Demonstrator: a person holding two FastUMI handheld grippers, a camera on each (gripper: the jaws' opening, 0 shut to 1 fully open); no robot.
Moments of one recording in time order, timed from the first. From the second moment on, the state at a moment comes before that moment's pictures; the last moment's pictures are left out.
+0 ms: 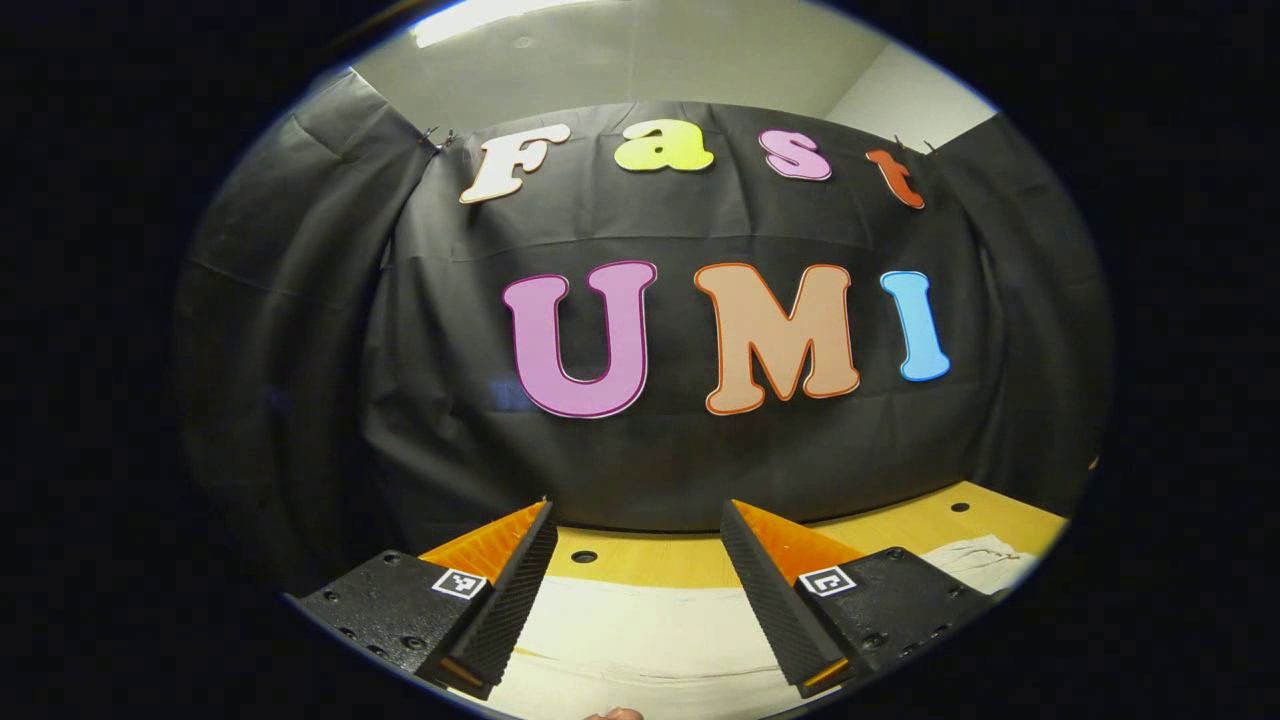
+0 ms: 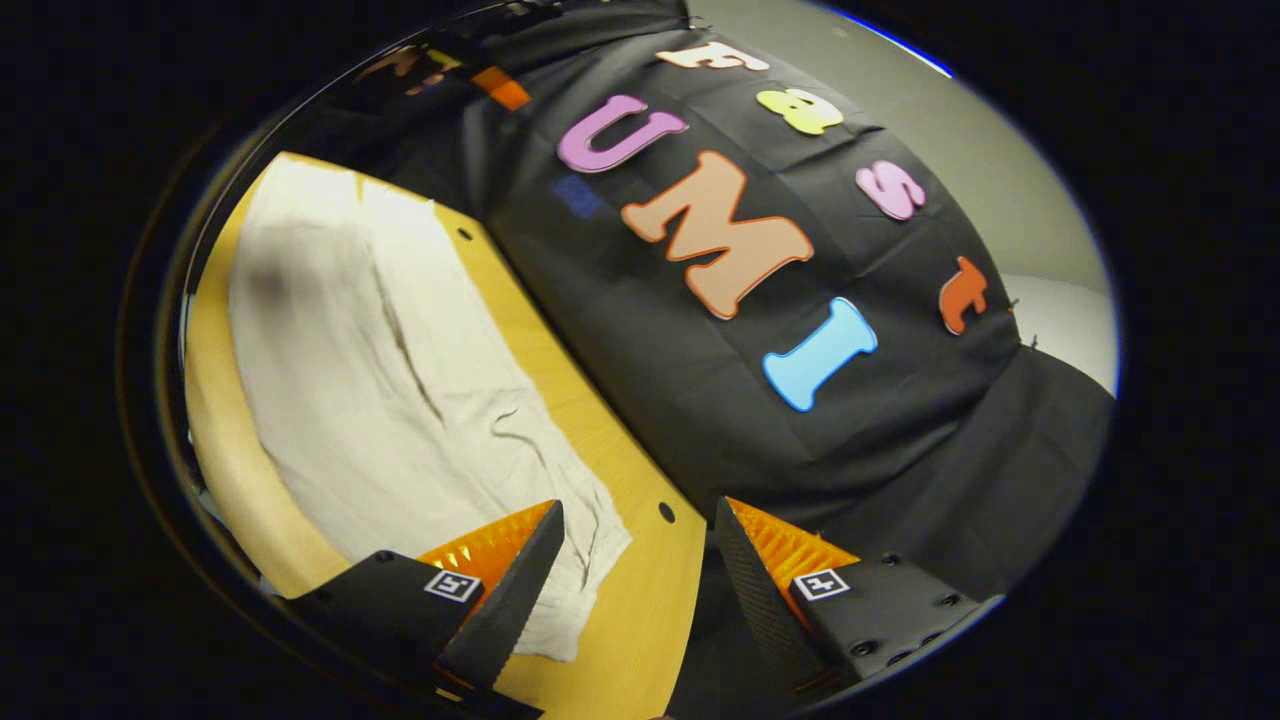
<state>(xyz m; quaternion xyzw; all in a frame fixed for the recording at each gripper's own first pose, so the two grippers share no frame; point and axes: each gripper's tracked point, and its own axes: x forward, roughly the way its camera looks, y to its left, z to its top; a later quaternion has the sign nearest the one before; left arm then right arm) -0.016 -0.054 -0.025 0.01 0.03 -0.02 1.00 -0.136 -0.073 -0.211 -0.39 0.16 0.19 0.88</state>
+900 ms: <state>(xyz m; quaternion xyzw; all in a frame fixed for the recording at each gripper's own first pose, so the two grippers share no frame) -0.038 -0.035 -0.056 0.05 0.06 -0.01 1.00 -0.221 -0.066 -0.351 -0.51 0.26 0.37 0.73</state>
